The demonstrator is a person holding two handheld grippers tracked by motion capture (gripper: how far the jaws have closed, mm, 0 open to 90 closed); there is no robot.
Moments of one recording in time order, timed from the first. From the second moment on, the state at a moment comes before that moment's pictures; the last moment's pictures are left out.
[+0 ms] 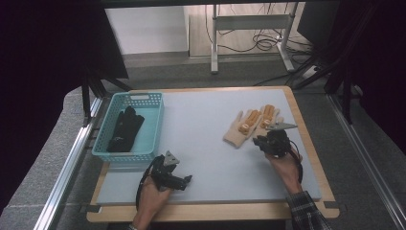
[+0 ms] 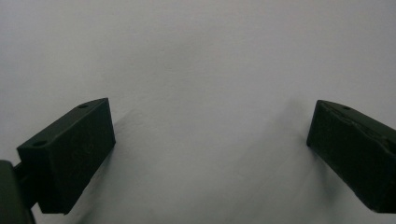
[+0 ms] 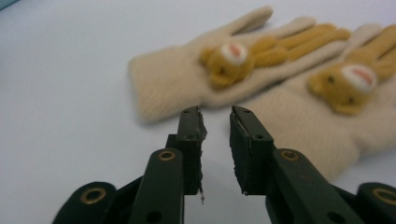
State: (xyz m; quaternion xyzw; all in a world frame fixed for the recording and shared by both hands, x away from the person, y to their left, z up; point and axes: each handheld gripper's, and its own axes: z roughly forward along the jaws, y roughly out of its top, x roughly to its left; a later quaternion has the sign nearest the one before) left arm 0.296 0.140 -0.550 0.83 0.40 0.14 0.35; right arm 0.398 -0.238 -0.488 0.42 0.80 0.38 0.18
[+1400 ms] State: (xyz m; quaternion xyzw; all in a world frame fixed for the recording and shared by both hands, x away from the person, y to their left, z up) left arm 0.296 0.140 -0.550 0.83 0.40 0.14 0.35; right arm 0.400 -0.212 -0.455 0.38 0.84 0.34 0.17
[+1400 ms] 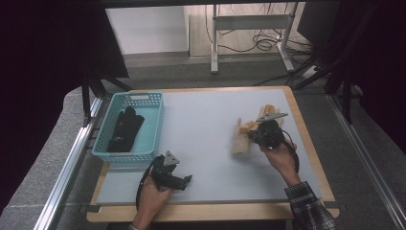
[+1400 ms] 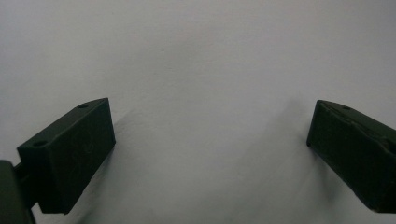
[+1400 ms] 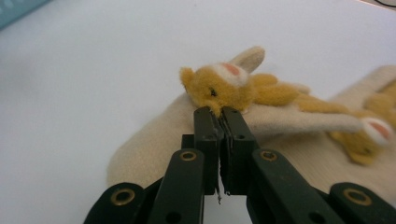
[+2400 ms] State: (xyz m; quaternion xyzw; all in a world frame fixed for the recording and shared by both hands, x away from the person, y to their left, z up) left arm 0.296 0.141 -0.550 0.84 0.40 0.14 0.35; right arm 0.416 -0.177 -0.473 0.36 0.84 0.36 0.17
